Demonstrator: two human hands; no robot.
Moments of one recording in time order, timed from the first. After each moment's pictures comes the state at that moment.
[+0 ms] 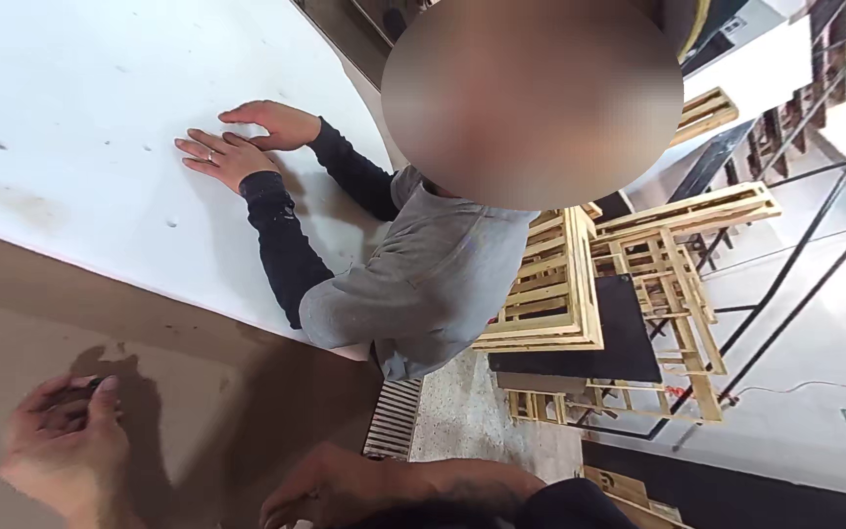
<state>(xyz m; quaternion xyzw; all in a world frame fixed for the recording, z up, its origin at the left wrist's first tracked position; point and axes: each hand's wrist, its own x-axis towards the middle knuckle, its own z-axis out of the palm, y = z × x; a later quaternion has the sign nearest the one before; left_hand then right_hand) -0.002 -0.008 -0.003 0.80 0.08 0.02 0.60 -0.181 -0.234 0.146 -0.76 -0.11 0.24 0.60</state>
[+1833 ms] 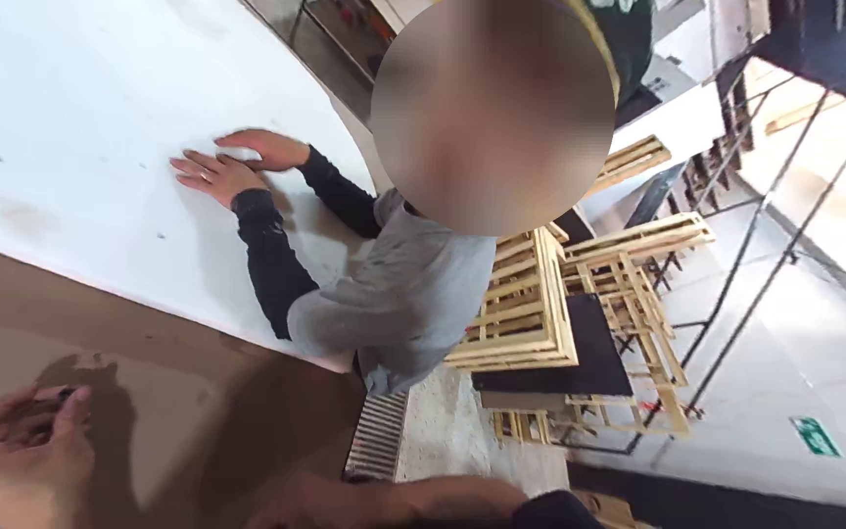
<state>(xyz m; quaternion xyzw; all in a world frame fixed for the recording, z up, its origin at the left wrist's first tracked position) -0.003 -0.003 -0.004 0.78 0.07 0.01 0.63 -0.190 -0.216 0.164 -0.80 -0.12 0.24 0.53</state>
